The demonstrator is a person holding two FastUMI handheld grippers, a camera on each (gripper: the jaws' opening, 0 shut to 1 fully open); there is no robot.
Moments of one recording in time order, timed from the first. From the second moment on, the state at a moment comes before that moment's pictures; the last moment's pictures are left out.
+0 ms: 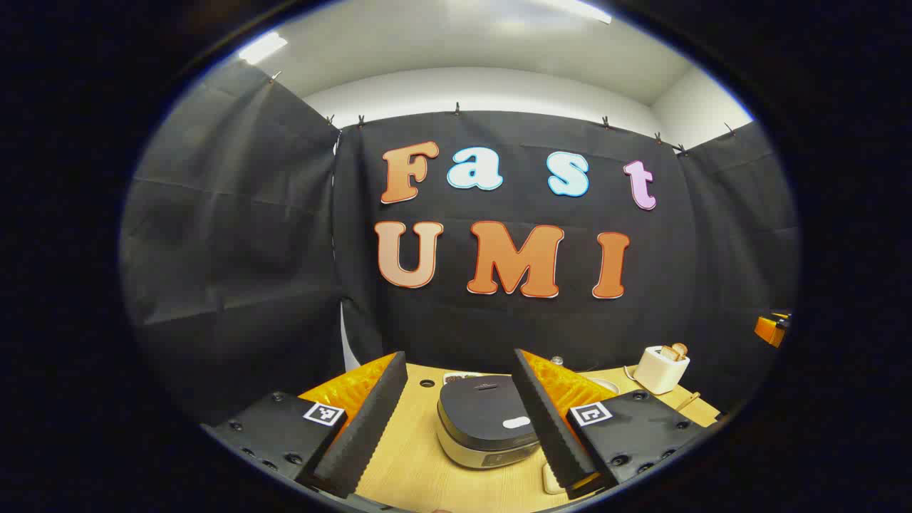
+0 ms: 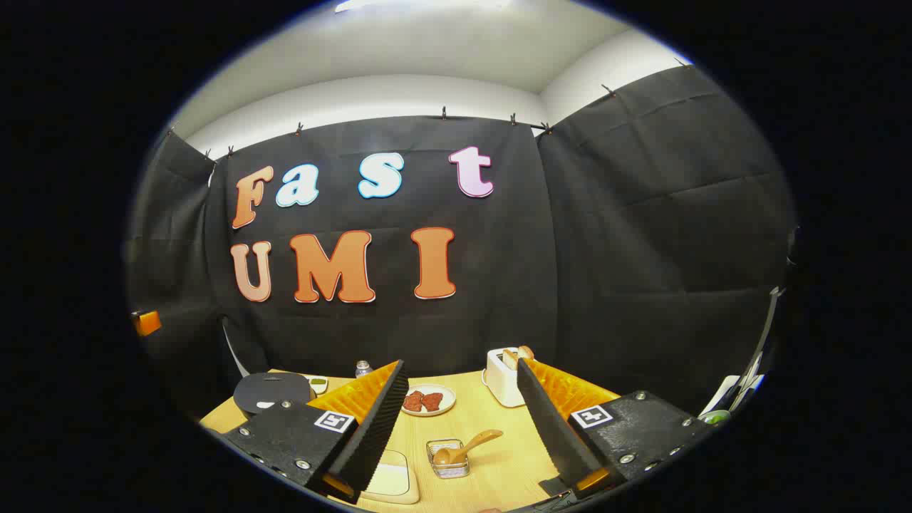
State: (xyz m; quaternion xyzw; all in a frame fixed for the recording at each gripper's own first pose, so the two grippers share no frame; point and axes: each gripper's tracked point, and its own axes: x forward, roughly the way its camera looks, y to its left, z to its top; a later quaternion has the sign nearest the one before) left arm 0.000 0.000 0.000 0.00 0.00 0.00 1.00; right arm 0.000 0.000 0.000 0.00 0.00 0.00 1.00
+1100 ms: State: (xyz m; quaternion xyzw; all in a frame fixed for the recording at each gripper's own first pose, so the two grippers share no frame) left arm -0.001 -0.034 0.009 0.01 -0.01 0.00 1.00; right arm 0.019 -0.027 0.006 -0.01 0.01 0.02 1.00
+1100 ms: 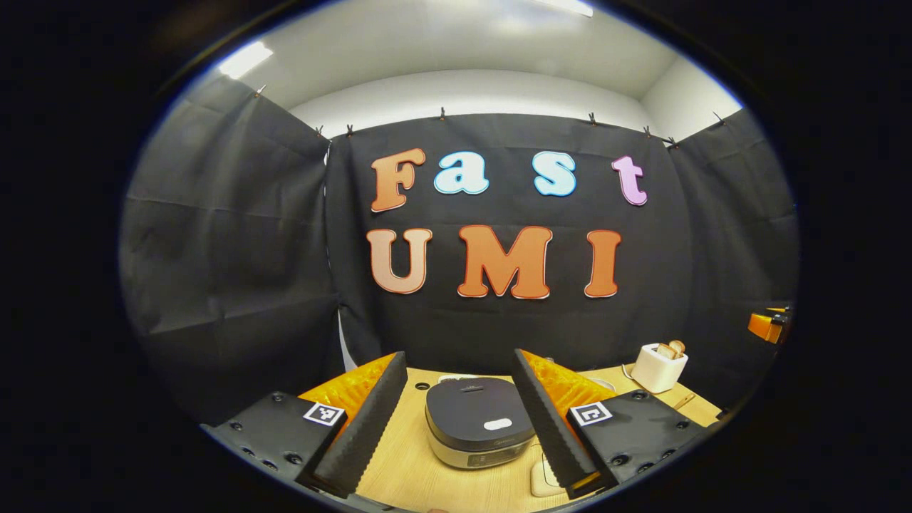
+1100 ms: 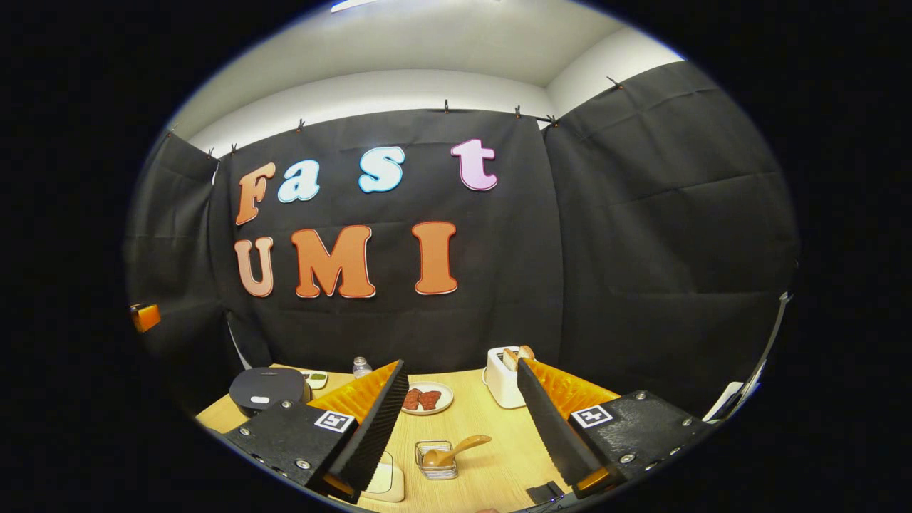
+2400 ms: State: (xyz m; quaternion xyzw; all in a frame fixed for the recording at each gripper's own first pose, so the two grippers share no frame) left arm 0.069 -0.096 -0.058 0.04 0.10 -0.10 0.99; right arm 0.041 -0.028 -0.006 -0.01 0.02 0.01 1.00
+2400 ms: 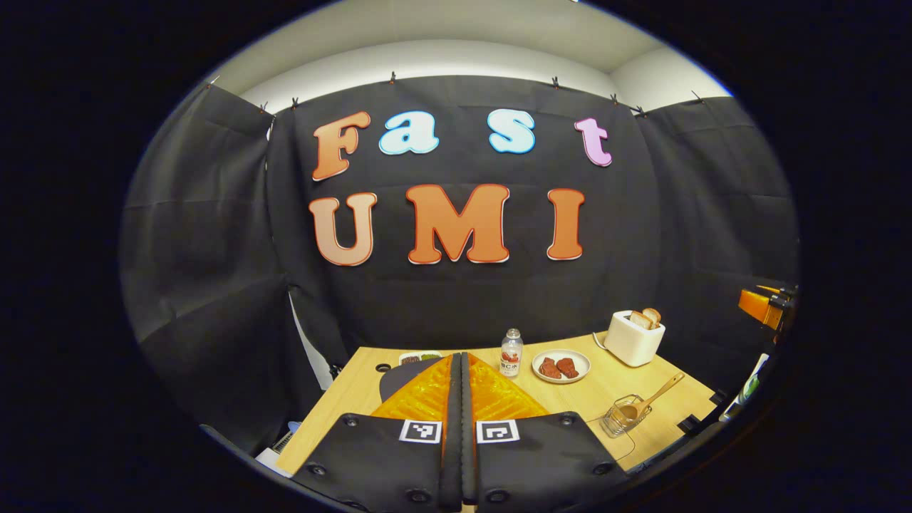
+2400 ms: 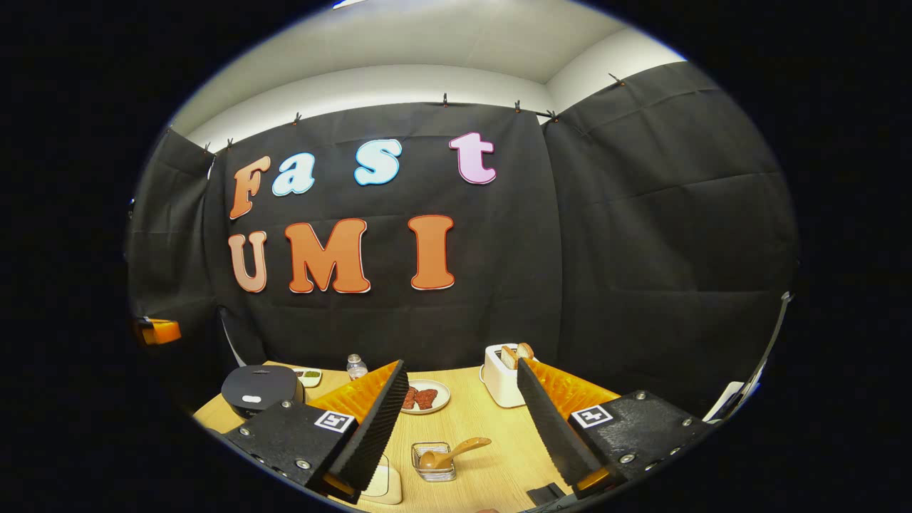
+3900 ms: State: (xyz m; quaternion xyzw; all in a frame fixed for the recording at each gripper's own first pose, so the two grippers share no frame) left arm 0.150 -0.105 -0.255 0.00 0.31 -0.12 0.94; right arm 0.038 -0.062 -0.046 -0.02 0.07 -0.03 1.00
